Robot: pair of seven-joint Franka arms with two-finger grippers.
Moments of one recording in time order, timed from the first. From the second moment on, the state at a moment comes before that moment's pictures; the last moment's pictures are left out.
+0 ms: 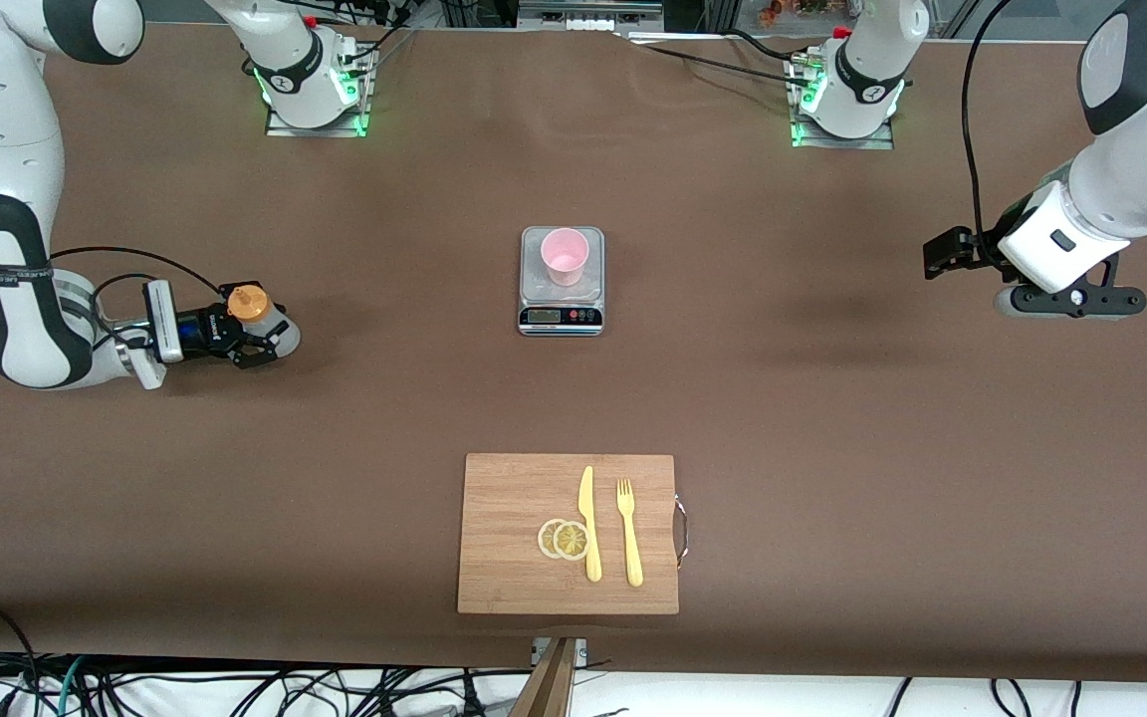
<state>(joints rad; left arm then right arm) 0.14 0.03 -0.24 -1.78 -0.01 1.66 -0.09 -0.20 0.82 -0.16 -1.72 0.97 1.32 -2.58</state>
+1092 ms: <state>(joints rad) 0.14 0.03 -0.25 -1.77 -0.01 1.66 -0.09 -0.24 0.88 -0.16 -1.71 1.01 1.28 -2.62</state>
